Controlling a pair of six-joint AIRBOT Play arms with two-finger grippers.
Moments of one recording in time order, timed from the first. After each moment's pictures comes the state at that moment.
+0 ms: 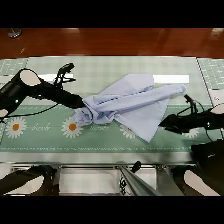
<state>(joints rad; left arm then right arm) -0.18 -1.25 1.01 0.95 -1.19 -1.16 -0.29 -1.09 0.53 -0.90 1.23 1.23</state>
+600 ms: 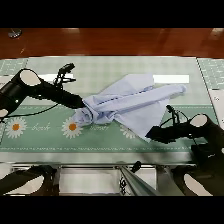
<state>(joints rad) -0.18 -1.25 1.01 0.95 -1.19 -1.15 0.03 -1.02 0.40 -0.89 1.05 1.42</state>
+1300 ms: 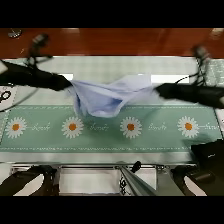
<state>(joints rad) -0.06 -1.02 1.23 0.98 -1.18 -1.17 0.21 -0.78 1.04 -1.19 0.89 1.57</state>
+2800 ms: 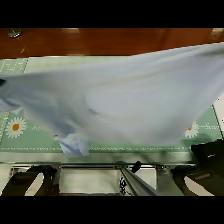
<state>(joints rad) 0.03 -0.67 1.45 1.14 -1.55 -1.53 0.21 -1.10 1.98 -1.82 1.70 1.47</state>
